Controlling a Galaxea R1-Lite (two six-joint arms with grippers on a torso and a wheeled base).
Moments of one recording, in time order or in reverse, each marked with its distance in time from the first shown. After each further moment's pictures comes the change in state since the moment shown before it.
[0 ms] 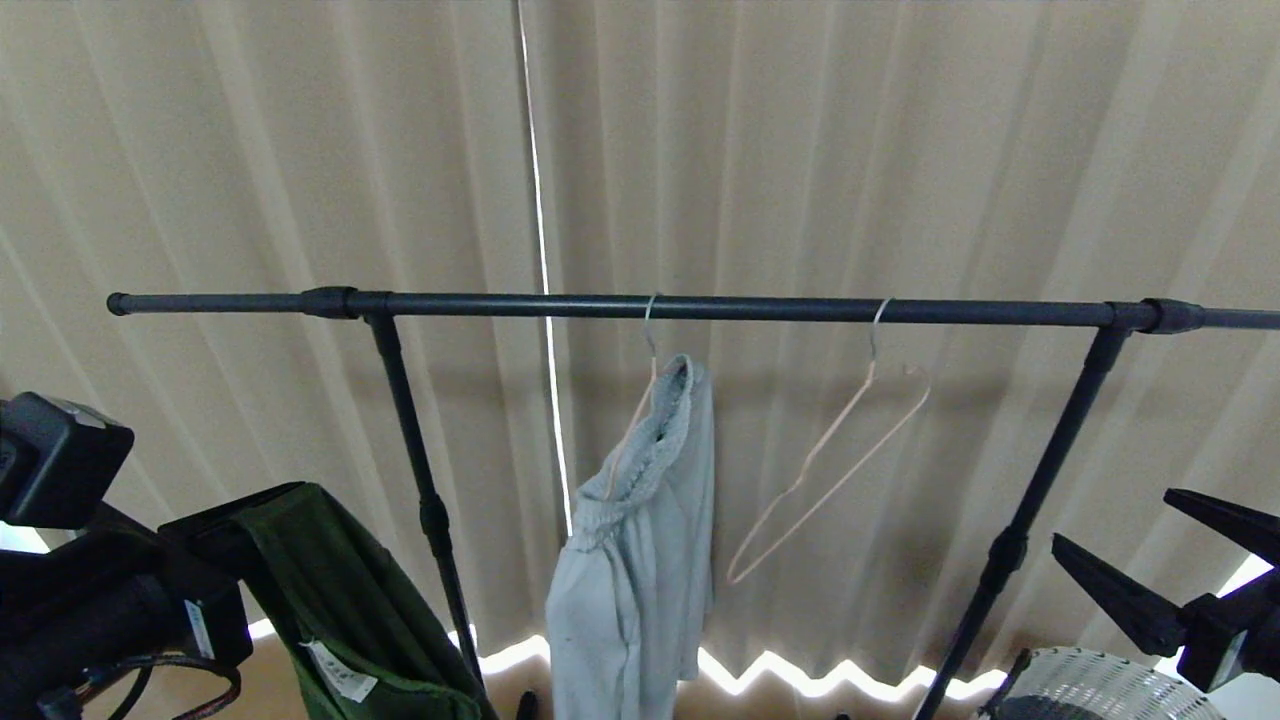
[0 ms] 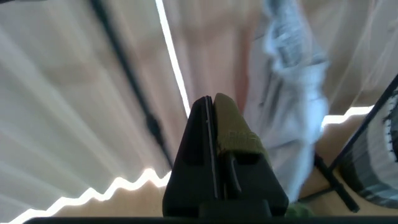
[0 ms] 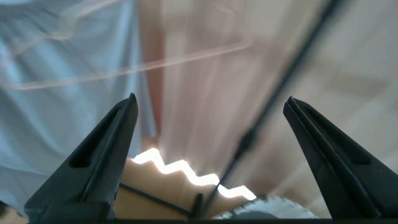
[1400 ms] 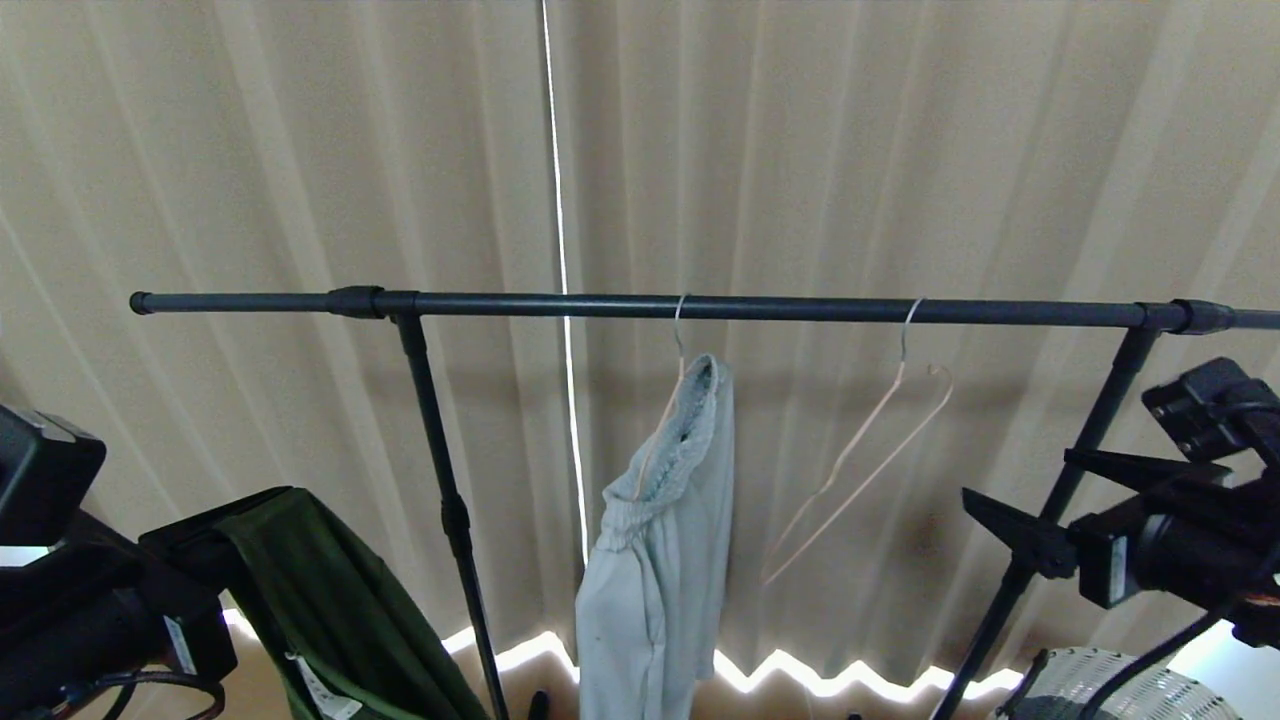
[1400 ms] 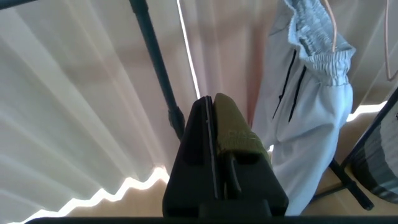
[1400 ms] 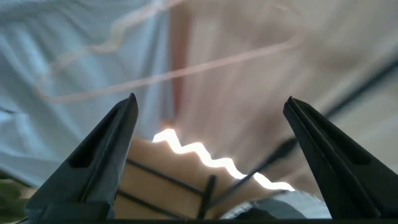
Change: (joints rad) left arm 0.000 -0.039 0.019 -0.001 -0.001 0.014; right arm 0.148 0.203 -0.300 0.249 -0.091 0.071
